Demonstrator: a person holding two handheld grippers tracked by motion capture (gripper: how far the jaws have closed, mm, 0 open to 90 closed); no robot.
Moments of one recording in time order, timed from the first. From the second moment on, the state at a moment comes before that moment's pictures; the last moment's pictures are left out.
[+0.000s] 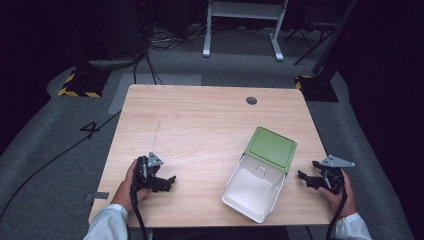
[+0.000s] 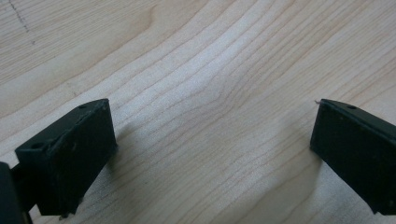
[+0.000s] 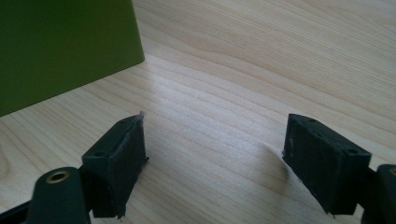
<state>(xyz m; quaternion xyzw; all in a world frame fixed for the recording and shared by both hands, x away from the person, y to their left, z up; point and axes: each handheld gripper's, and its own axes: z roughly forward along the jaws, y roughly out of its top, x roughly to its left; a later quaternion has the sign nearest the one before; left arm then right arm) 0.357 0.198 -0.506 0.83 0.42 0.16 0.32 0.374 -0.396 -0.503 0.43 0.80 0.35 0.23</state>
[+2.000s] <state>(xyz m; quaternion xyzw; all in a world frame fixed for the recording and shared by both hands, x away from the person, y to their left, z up) 0.358 0.201 -0.506 0.84 0.40 0.15 0.32 0.275 -0.185 -0.401 0.11 0.92 0.37 0.07</state>
